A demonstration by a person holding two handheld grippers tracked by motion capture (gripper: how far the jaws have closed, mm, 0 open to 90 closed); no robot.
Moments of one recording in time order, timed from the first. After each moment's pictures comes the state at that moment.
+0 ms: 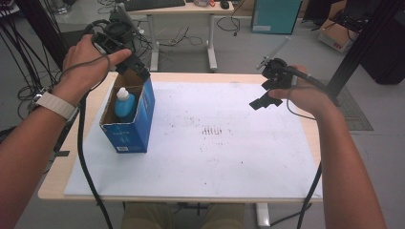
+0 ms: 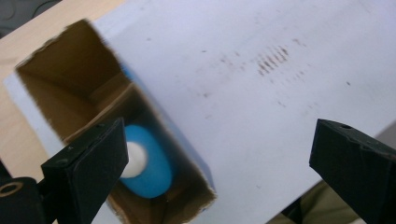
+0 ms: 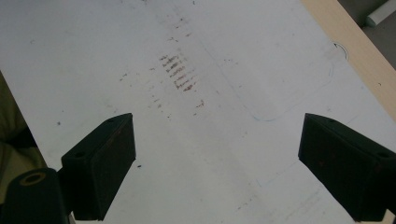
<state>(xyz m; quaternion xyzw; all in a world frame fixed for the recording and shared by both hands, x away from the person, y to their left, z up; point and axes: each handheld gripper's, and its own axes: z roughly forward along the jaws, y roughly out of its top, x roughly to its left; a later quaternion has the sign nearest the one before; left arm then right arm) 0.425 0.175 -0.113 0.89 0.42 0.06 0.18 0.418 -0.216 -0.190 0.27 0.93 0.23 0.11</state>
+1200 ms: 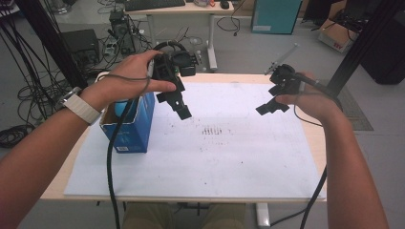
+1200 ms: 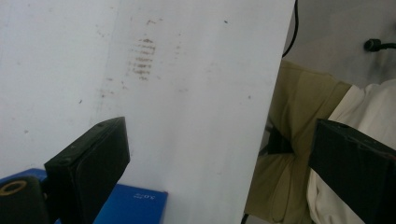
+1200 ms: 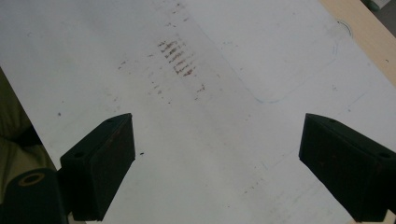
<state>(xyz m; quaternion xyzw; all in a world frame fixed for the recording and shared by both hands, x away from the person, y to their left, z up) 0.373 0.058 -0.132 0.99 0.10 -0.01 0.13 0.409 -0.235 -0.201 0.29 0.92 0.23 0.10</state>
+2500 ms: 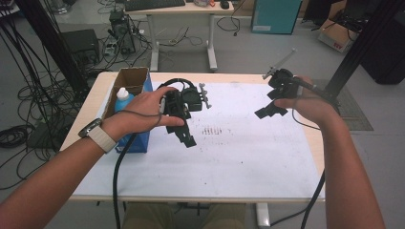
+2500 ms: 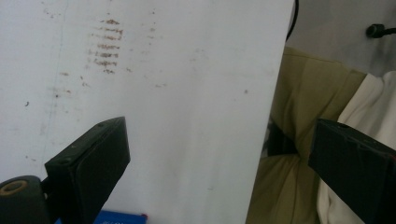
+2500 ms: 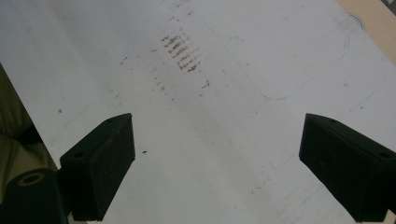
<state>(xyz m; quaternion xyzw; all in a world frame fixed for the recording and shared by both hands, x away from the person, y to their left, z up) 0.360 0.050 -0.209 0.99 0.09 -0.02 0.12 0.408 -0.234 -0.213 0.29 0.92 0.23 0.09</state>
